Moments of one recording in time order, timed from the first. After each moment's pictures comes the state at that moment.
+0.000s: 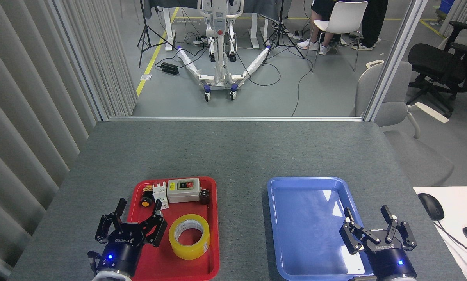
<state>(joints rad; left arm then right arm) -0.02 -0.01 0.07 -1.54 -1.40 -0.20 0.17 0.06 -0.17 -0.09 -1.56 1.31 -0.15 -0.06</state>
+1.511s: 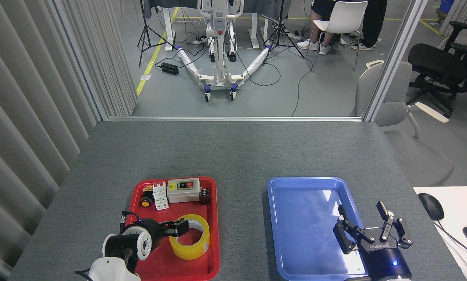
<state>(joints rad) -0.23 -0.05 -0.01 -1.57 -1.39 0.05 -1.02 0.09 -0.12 -0.09 -1.66 1.40 -0.14 -0.06</state>
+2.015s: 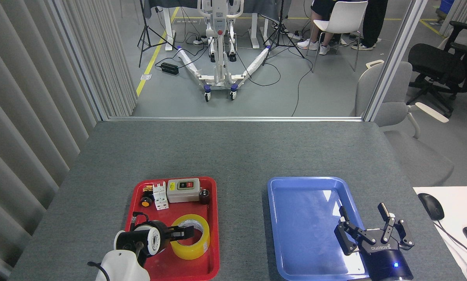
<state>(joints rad) -0.28 -0.05 -0.06 -1.46 -1.40 0.13 -1.08 0.10 -0.12 -0.09 -1.66 1.40 -0.14 -0.06</state>
